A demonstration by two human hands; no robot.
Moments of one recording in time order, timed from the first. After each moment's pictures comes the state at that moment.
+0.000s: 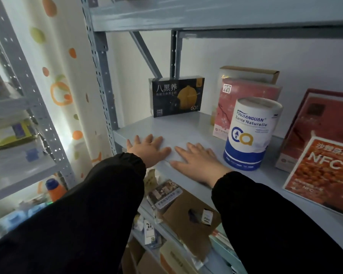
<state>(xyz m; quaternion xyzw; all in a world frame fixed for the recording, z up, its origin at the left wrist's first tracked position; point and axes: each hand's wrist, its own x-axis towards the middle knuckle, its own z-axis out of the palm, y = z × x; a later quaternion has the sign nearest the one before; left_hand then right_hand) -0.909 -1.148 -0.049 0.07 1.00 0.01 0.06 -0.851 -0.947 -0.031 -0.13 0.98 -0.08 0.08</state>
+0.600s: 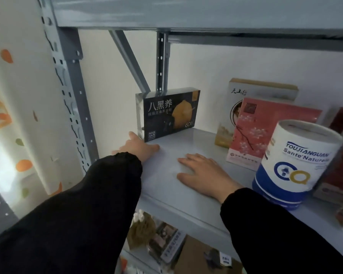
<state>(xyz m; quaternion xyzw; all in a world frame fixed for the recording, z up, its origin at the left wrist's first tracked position) -1.108 -1.180 -0.042 -0.04 0.95 0.32 0.02 -0.966 -0.979 -0.036 -0.03 0.99 -0.12 0.02</state>
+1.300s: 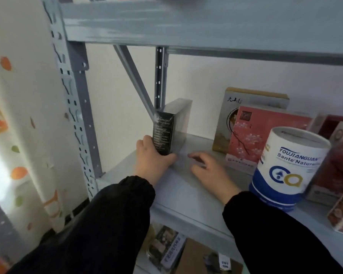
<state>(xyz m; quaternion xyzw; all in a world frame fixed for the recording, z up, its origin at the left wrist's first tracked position) -1.032 -1.150 -0.026 0.10 0.85 0.51 -0.14 -0.960 -0.976 -0.034 0.02 0.88 -0.44 -0.16</state>
